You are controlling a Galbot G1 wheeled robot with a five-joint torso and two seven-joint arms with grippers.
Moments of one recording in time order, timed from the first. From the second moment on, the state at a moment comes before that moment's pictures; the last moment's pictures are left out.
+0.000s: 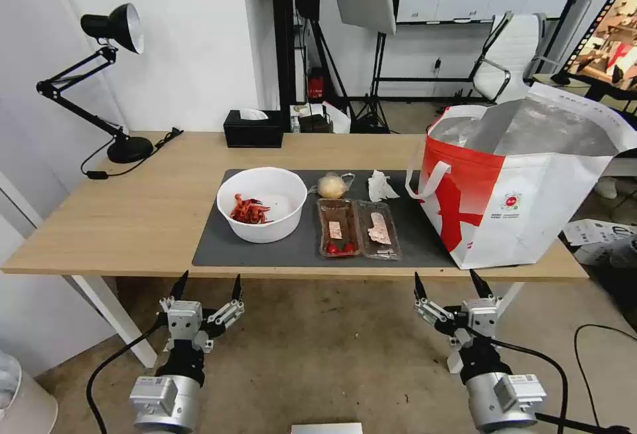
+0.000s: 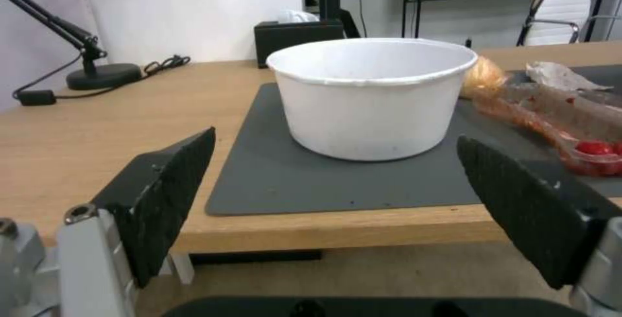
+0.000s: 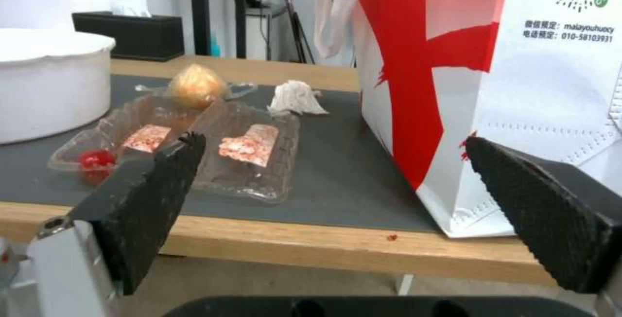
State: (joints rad) left arm 1.80 -1.50 -0.55 -2.30 0.00 0.00 0.00; right arm -1.80 1.50 0.55 2.30 0.00 0.00 0.00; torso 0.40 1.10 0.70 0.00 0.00
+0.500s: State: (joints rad) left arm 1.52 -1.24 -0.47 -2.28 -0.24 0.02 -0.25; right arm -1.72 1.29 0.65 2.32 0.26 -0.18 -0.03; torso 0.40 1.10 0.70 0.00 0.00
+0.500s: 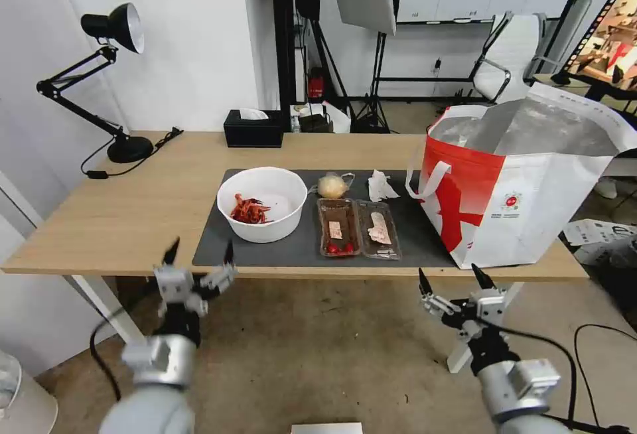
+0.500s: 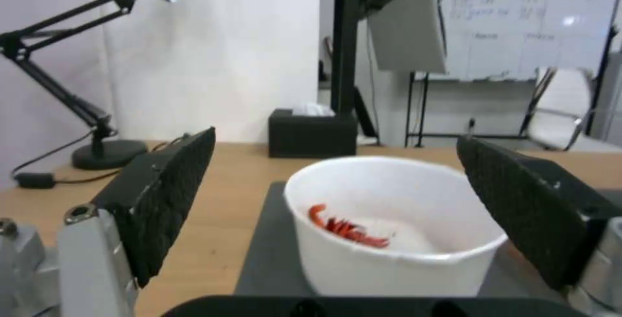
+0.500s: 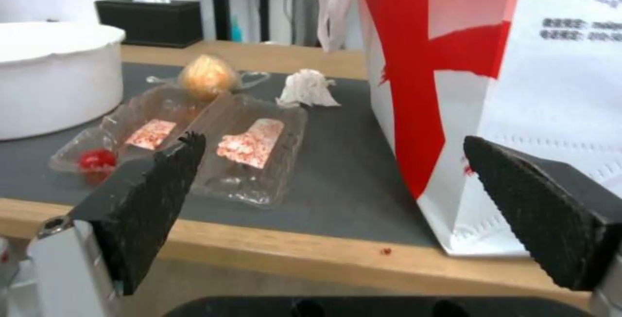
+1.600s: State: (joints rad) left arm 1.55 -1.23 -0.48 -2.25 -0.23 -0.02 -0.21; right arm -1.50 1.11 0.49 2.34 1.21 -0.33 0.27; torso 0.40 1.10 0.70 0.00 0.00
